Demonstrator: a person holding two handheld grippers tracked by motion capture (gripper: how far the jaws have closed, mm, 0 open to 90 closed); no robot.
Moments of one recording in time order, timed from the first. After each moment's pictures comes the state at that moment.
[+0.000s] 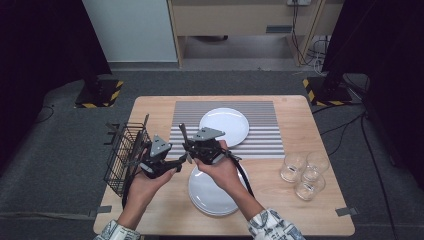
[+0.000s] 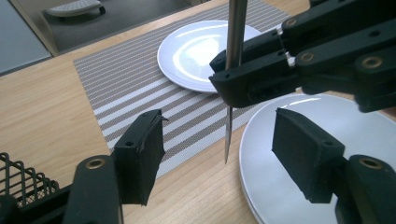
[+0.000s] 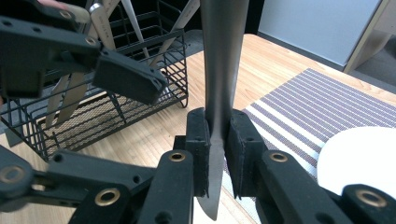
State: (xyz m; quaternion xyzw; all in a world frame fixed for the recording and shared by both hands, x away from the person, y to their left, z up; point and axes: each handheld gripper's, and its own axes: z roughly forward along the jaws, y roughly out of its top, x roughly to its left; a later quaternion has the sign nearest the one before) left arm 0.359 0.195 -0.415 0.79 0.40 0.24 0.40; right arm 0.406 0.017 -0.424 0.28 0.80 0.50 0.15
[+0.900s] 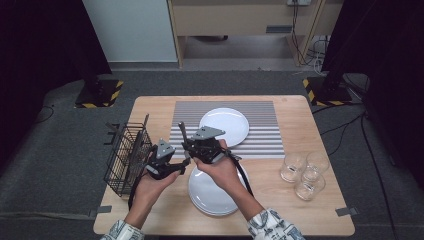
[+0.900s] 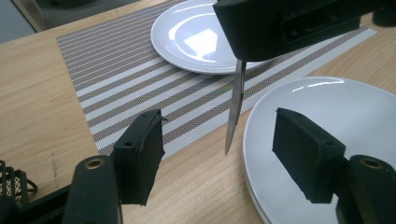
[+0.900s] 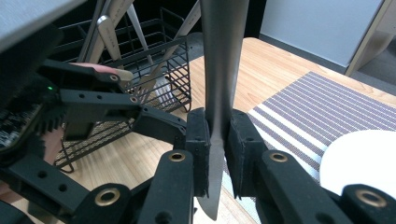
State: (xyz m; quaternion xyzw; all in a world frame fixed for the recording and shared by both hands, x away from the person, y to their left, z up) left arm 0.369 0.190 -0.446 0.79 0.41 0.22 0.40; right arm 0.405 0.017 -0.418 0.29 0.80 0.51 0.15
